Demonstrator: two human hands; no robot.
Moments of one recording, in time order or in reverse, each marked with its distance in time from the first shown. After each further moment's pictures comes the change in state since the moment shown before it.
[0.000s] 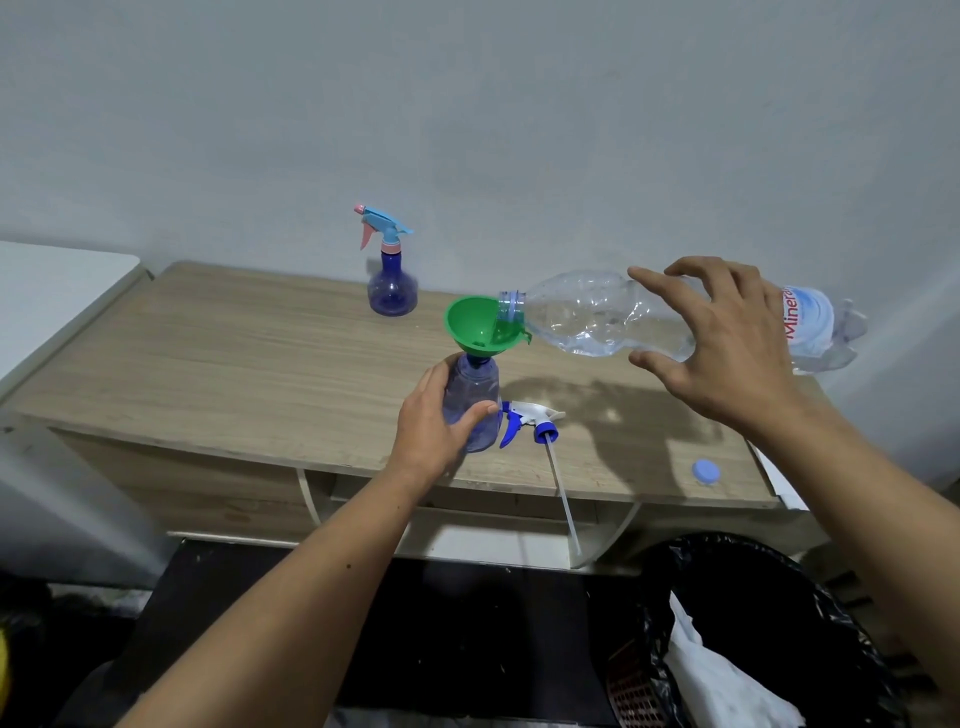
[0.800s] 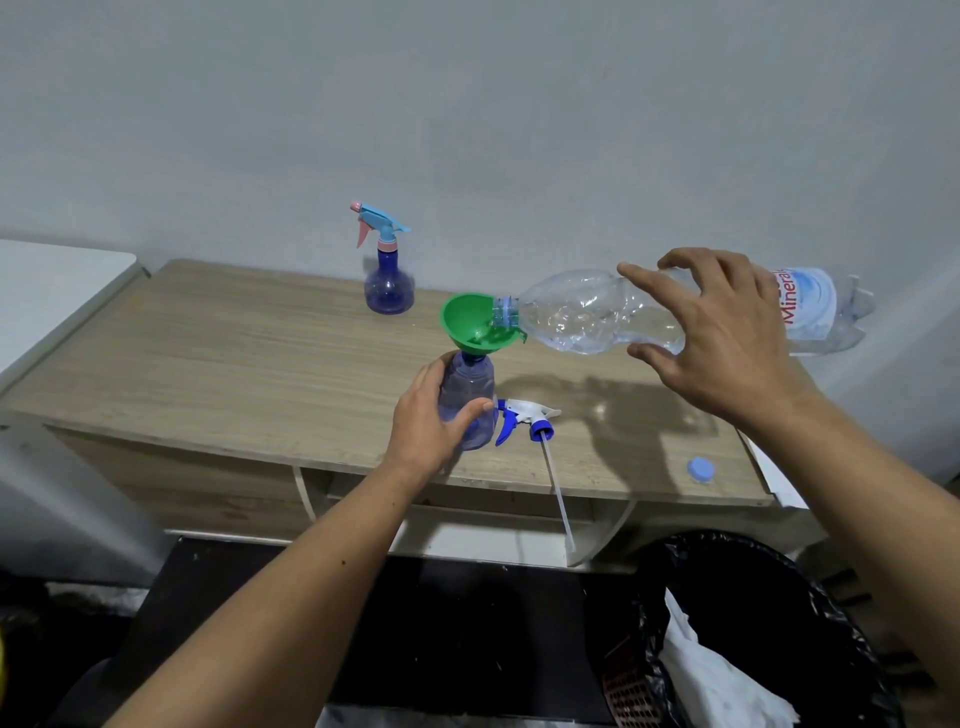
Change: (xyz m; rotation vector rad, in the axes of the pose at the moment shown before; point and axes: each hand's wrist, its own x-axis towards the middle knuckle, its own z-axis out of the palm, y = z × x) left_hand 0.001 -0.002 0.000 0.025 -0.003 0.006; right_hand 0.005 -0.002 -0.007 -0.101 0.013 -0.053
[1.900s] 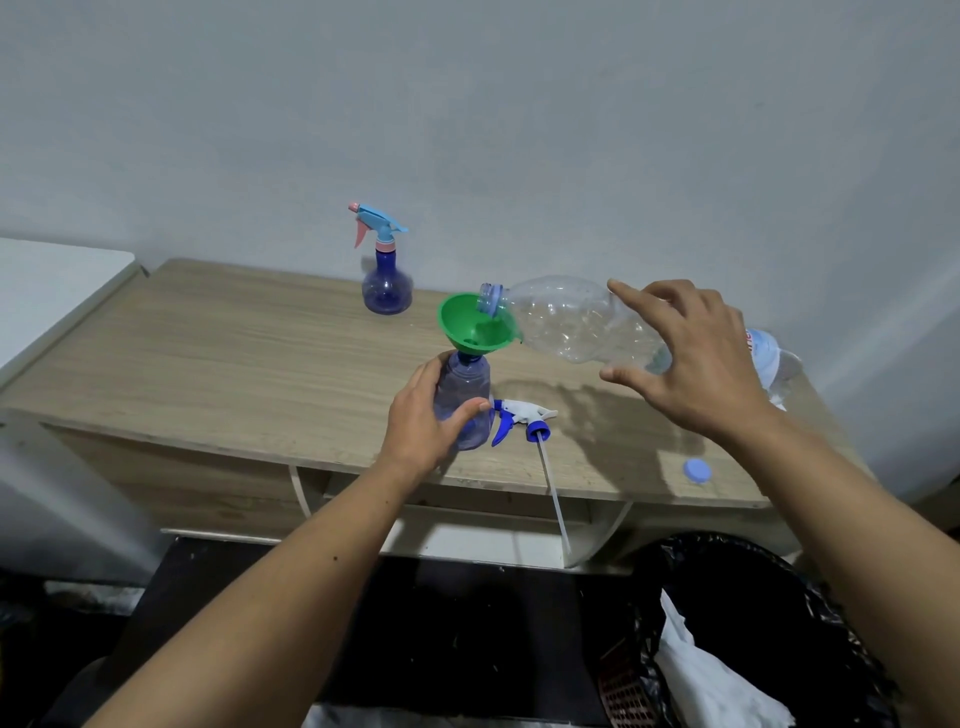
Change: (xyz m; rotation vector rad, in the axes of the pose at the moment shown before) left_hand -0.001 0.003 -0.002 -0.021 -0.008 -0.015; right_hand -0.016 -0.003 0.020 0.230 -0.098 0.061
